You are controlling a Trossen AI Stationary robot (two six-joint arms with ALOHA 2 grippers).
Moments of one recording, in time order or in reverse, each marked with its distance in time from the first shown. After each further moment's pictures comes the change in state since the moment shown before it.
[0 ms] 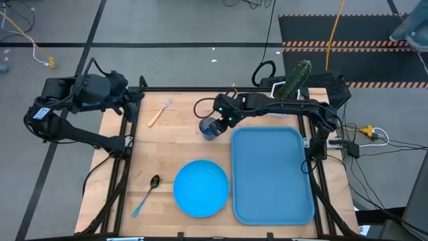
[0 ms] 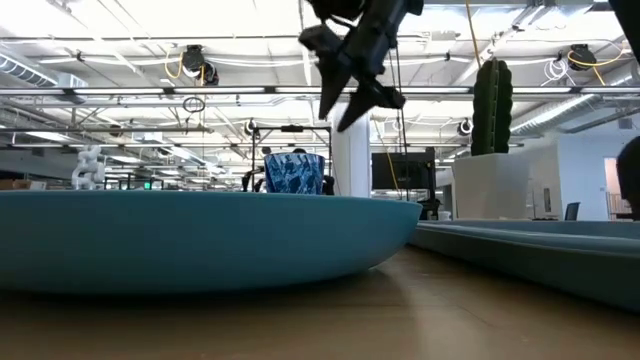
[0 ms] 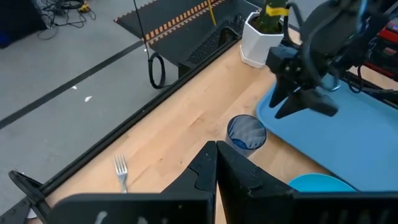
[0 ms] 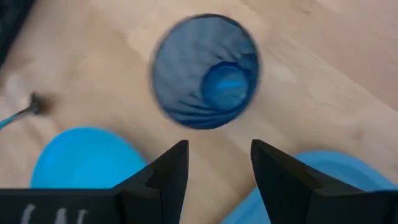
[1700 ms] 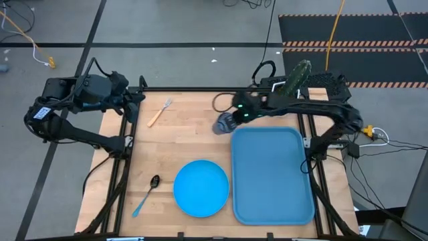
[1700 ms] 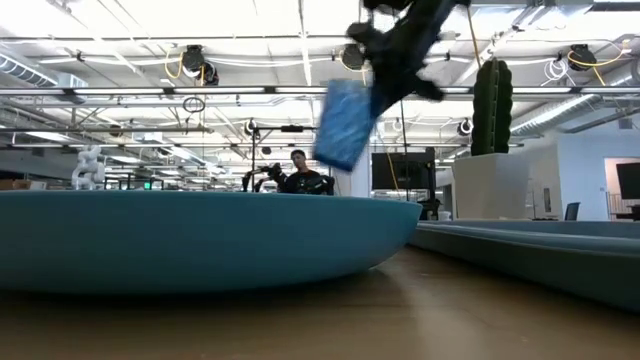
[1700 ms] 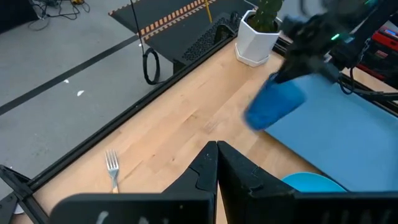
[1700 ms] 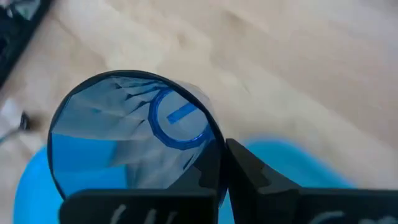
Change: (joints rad) left arm -0.003 0.005 0.000 0.000 0.024 -0.036; right arm -0.038 -0.303 -0.266 0.045 0.068 0.006
